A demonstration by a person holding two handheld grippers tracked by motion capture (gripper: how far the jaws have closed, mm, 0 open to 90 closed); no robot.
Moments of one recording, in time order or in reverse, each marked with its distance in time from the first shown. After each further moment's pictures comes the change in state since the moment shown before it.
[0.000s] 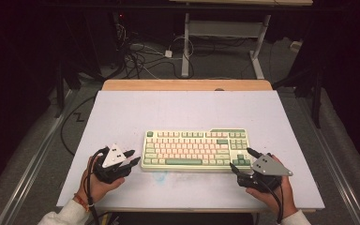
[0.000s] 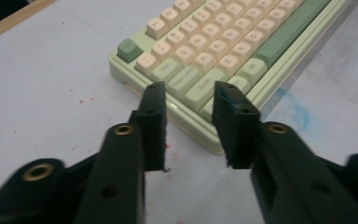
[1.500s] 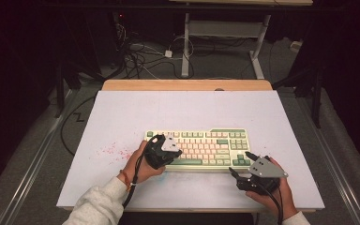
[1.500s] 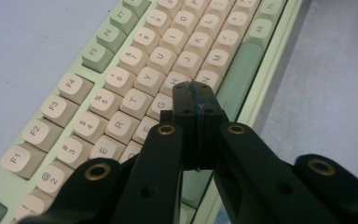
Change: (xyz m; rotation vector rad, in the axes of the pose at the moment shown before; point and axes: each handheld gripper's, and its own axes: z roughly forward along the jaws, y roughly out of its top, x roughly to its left) left arm -0.042 0.085 0.094 0.151 -0.212 0.181; right arm 0.004 -0.007 0.005 0.052 0.022 -0.042
